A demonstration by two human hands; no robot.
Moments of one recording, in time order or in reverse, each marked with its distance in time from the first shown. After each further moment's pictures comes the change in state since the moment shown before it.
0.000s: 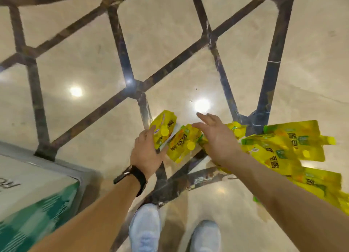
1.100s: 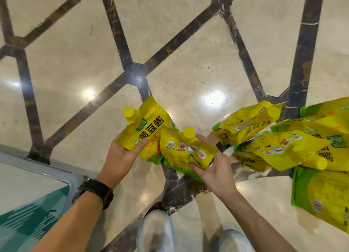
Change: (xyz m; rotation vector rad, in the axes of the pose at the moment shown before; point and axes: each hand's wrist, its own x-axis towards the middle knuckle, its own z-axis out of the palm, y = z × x) left_hand 0.006 -0.072 0.003 -0.671 0.086 -0.020; right_hand -0.020 -0.011 0.178 1.046 0.322 0.179
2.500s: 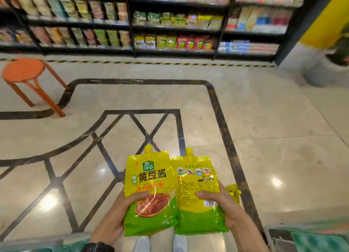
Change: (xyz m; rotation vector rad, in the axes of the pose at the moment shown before) left_hand -0.418 0.599 -0.090 -0.371 -0.598 -0.286; right_hand -0.393 -0.567 -0.333 0.719 0.176 0.375
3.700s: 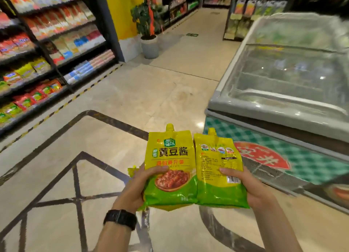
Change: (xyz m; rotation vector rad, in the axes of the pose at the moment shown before) left_hand -0.114 -0.085 0.205 0.696 -0.780 -0.244; right_hand -0.322 0.199 -0.066 0.815 0.645 -0.444
